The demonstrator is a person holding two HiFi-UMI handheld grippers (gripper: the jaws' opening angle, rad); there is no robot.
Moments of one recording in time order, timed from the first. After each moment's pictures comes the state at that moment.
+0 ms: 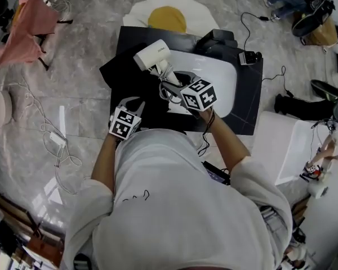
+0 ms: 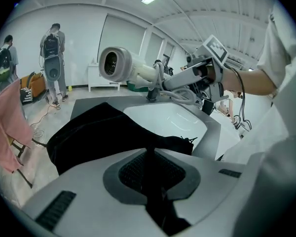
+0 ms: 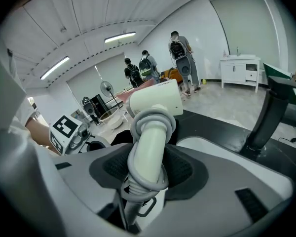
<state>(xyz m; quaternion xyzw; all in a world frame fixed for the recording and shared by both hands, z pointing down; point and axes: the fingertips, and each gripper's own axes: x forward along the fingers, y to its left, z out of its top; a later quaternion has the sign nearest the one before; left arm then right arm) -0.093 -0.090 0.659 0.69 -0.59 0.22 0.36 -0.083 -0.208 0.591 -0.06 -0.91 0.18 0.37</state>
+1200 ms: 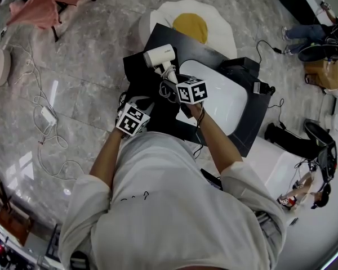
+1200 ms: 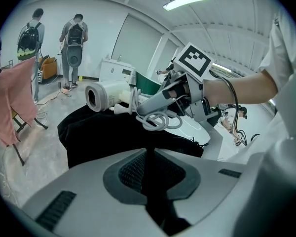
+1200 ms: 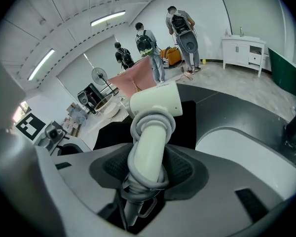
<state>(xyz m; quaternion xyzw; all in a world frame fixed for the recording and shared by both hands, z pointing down) -0.129 -0.067 0.669 0.66 -0.61 0.15 0.41 -0.172 -0.171 0.671 -0.05 -0.86 0.20 0.47</state>
